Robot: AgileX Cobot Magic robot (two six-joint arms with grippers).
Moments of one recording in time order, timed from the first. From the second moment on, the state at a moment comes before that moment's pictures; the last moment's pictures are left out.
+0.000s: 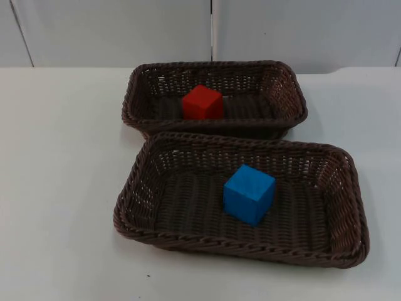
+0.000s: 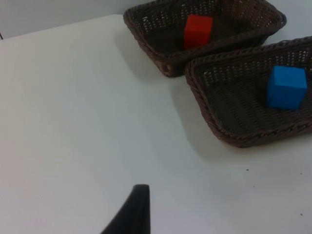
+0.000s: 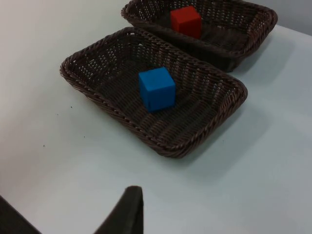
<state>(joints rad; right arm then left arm) 0.65 0.00 -0.52 -0.05 1.08 0.00 -0.34 0.00 -0.50 -0.05 1.07 0.04</state>
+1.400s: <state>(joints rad) 0.65 0.00 -0.52 -0.05 1.08 0.00 0.01 0.00 -0.50 -0.05 1.07 0.04</state>
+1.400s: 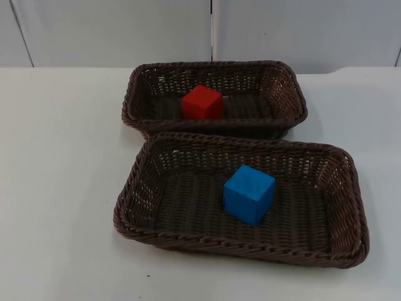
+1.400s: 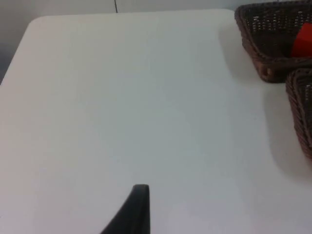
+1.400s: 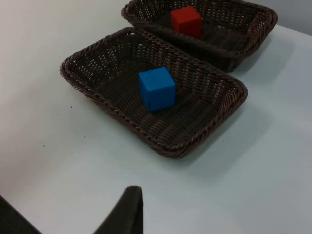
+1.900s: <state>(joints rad) 0.65 0.00 -0.52 -0.05 1.08 0.00 0.01 0.00 -0.50 -0.05 1.07 0.04</state>
